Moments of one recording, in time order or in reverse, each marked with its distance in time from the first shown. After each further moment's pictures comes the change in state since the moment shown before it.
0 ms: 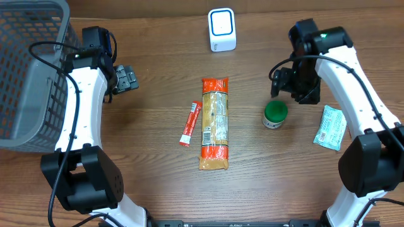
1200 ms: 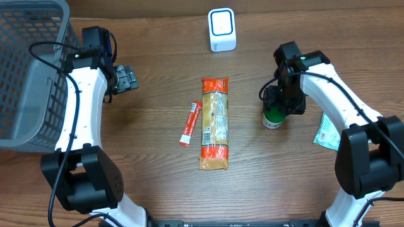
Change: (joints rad) left arm 0.000 0.000 0.000 0.000 0.000 0.000; right arm 0.059 0.000 -0.265 0.278 0.002 -0.119
